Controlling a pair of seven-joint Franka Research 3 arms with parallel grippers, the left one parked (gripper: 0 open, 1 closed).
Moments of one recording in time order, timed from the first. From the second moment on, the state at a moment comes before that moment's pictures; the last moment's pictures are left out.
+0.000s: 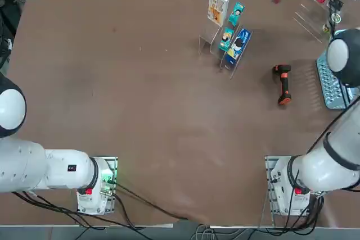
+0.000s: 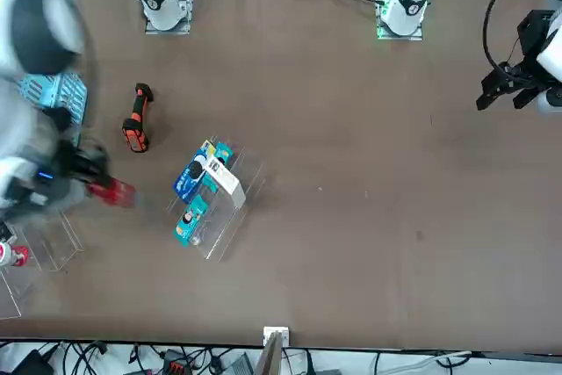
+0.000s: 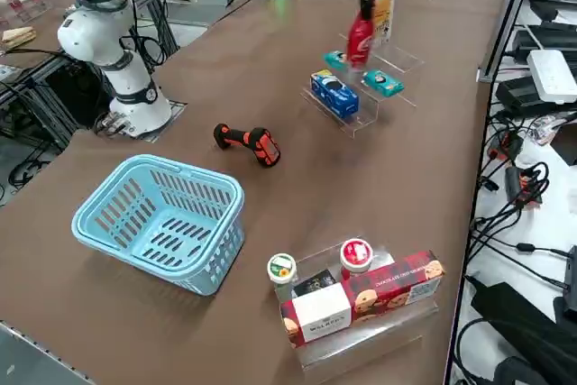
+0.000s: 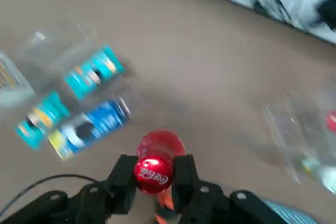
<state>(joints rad) 0.08 0.45 -0.08 -1.03 0.03 1.48 -0.33</state>
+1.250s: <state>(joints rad) -0.72 -0.01 -0.09 -1.99 0.10 1.99 -1.30</state>
